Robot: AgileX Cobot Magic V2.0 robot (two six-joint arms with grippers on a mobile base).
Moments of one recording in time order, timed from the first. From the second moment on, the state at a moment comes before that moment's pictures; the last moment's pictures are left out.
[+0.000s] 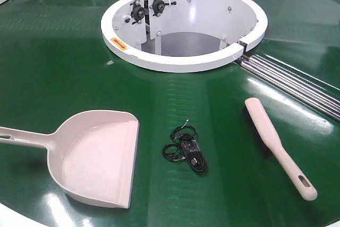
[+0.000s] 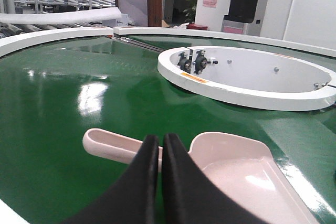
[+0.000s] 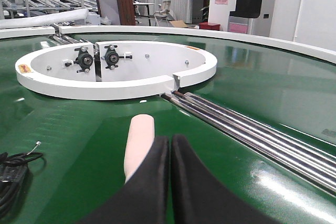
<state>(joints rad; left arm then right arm) -0.05 -0.01 0.03 0.10 0.08 -0.14 0.05 -0.01 0.03 0.02 0.09 -0.07</state>
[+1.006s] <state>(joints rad) -0.05 -0.01 0.03 0.10 0.08 -0.14 0.05 -0.01 0.03 0.02 0.09 -0.07</state>
